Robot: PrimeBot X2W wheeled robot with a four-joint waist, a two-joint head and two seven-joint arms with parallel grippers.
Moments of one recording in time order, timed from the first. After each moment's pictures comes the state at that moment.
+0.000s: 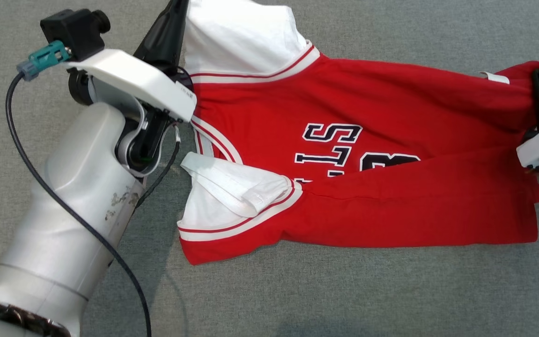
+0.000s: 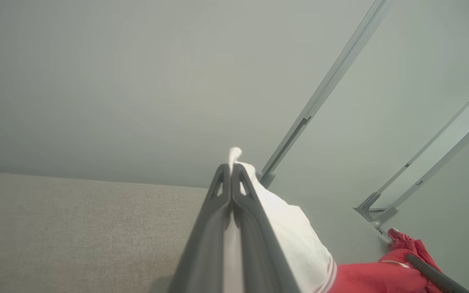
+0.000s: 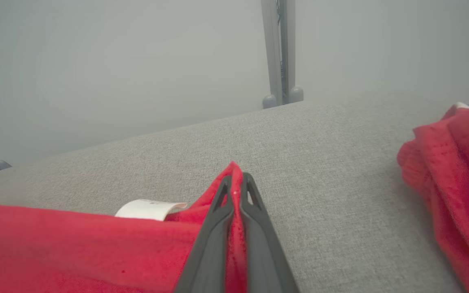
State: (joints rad) left arm -1.01 0.18 -0.63 0.71 -1.03 -0.12 -0.23; right arm -0.82 -0.42 0.41 0.84 0.83 0.13 -0.23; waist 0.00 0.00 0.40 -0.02
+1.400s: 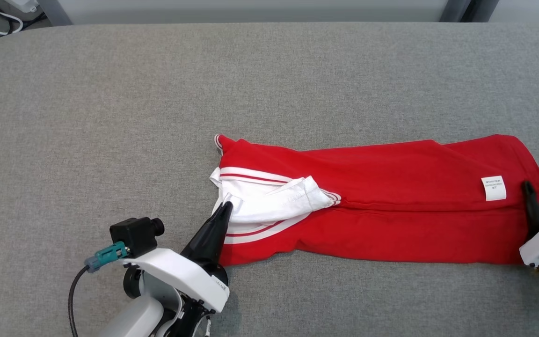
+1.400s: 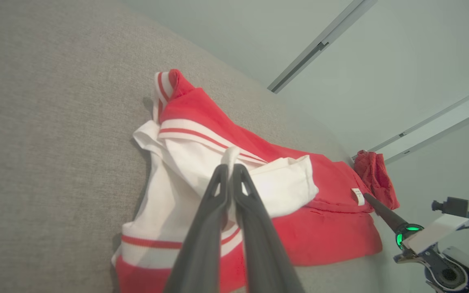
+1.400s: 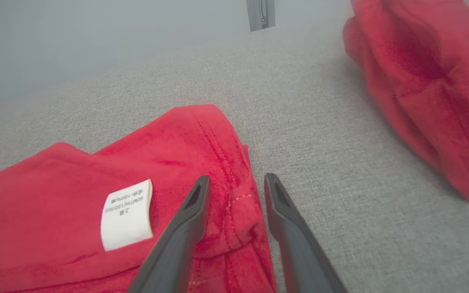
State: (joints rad) left arm -0.31 0.32 -0.71 0.11 -1.15 0.10 -0.17; right arm -0.48 -0.44 0.33 0.82 0.81 0.13 -0.24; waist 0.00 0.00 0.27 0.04
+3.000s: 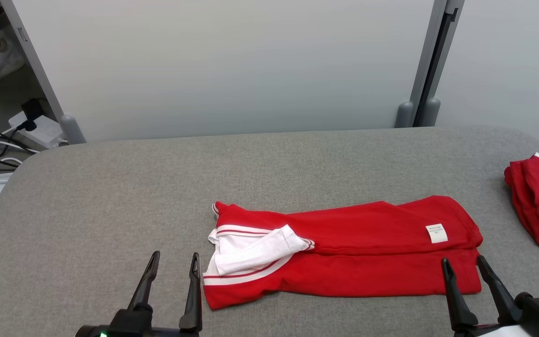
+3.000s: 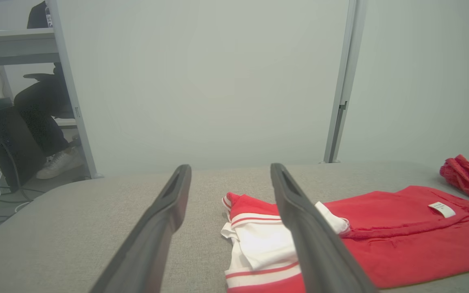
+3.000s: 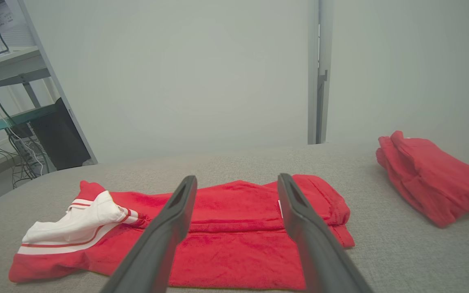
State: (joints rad) left arm 0.12 0.05 -0.24 0.04 -0.16 0.16 -0.25; right arm 0.08 -0.12 0.07 0.19 0.30 0.13 -0.25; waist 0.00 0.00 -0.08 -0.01
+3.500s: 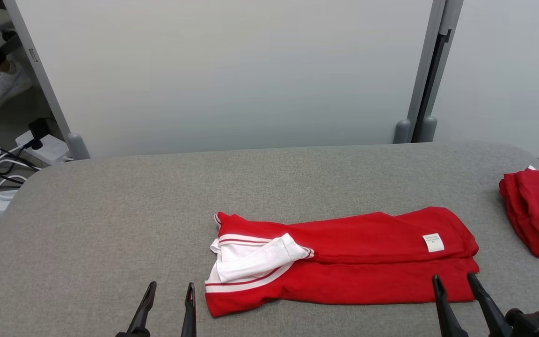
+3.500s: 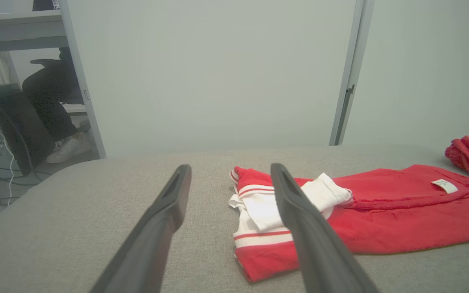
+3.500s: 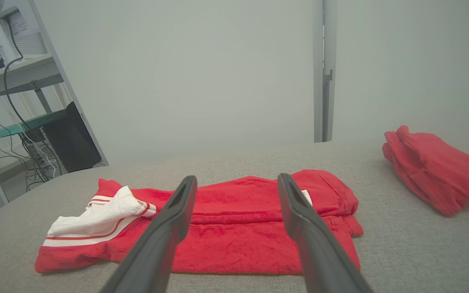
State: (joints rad) left arm 0.19 0.05 -0.22 0.08 -0.16 0.14 -0.25; right arm 0.14 -0.10 0.09 0.17 0.30 0.13 -0.25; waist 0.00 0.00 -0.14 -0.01
